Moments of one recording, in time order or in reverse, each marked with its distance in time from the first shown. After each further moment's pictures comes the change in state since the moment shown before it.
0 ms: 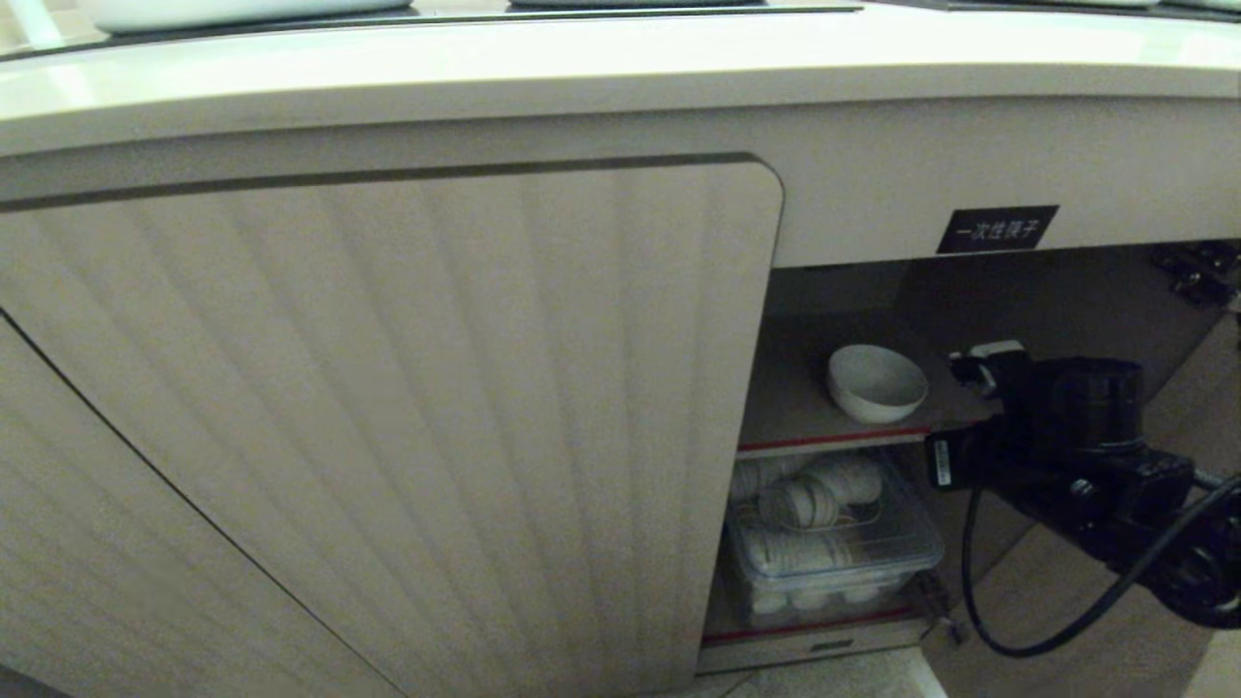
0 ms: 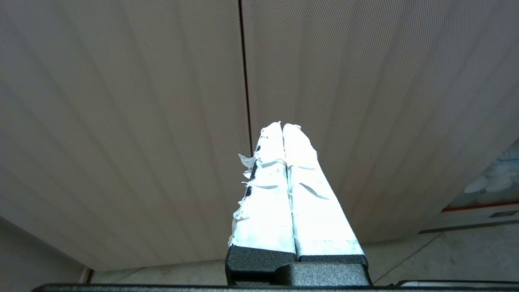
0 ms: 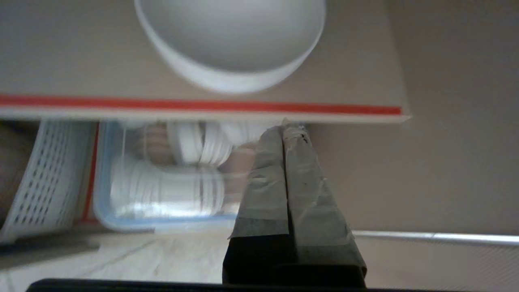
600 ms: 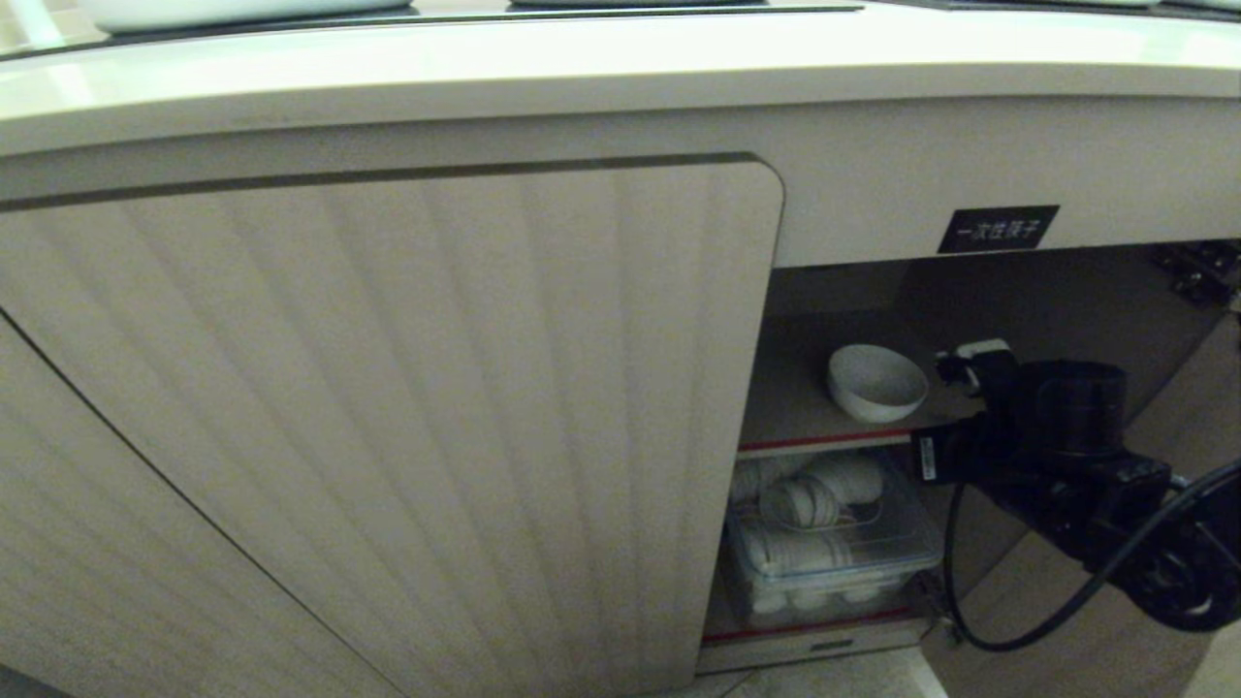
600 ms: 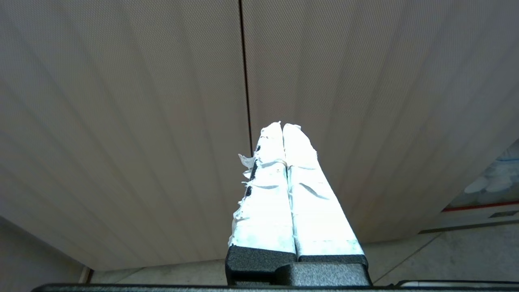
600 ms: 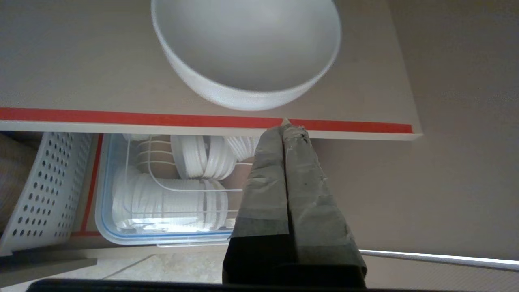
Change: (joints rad) left arm 0.000 0.000 0.000 0.000 0.000 0.000; right arm 0.020 0.047 0.002 -0.093 -0.011 -0.017
